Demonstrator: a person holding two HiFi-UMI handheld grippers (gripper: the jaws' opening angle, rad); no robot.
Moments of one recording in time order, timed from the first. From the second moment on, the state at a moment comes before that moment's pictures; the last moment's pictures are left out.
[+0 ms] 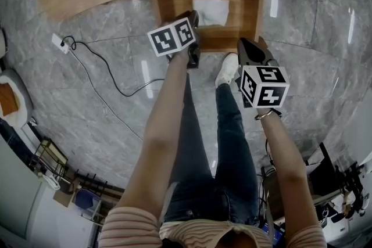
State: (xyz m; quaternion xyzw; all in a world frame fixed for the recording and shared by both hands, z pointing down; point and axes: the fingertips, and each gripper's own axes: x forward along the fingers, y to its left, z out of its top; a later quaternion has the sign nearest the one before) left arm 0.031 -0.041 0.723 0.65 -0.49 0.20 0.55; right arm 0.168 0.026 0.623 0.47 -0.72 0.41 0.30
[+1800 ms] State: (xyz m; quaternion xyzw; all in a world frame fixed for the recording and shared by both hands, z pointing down) left arm 0.030 -0.027 0.424 0.80 -0.47 0.15 0.34; right arm 0.153 -0.011 0.403 0.50 -0.80 0.31 0.16
